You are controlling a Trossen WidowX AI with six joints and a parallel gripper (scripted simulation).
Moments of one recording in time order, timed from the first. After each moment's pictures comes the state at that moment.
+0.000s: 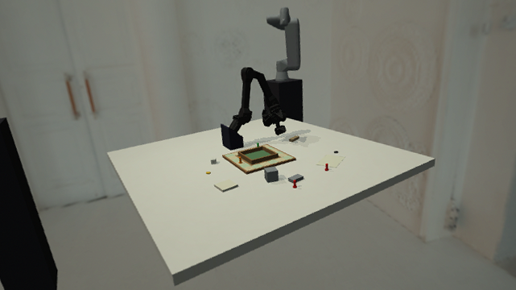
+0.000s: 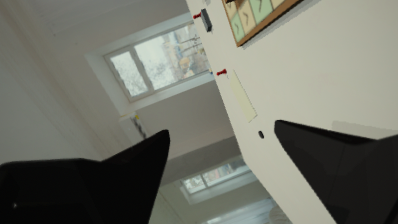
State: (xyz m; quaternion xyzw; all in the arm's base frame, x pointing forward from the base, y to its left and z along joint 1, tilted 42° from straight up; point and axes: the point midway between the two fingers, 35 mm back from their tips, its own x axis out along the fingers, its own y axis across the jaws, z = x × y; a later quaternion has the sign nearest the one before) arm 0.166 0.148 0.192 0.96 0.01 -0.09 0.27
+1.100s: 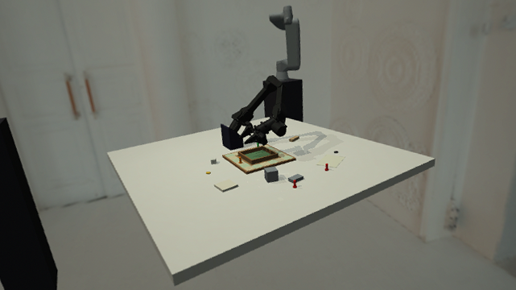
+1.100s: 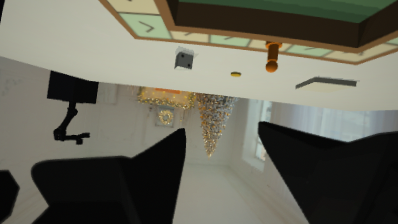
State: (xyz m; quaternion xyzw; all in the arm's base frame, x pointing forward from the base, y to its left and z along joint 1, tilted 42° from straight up) arm 0.249 -0.043 0.001 0.60 -0.60 -0.43 -0.30
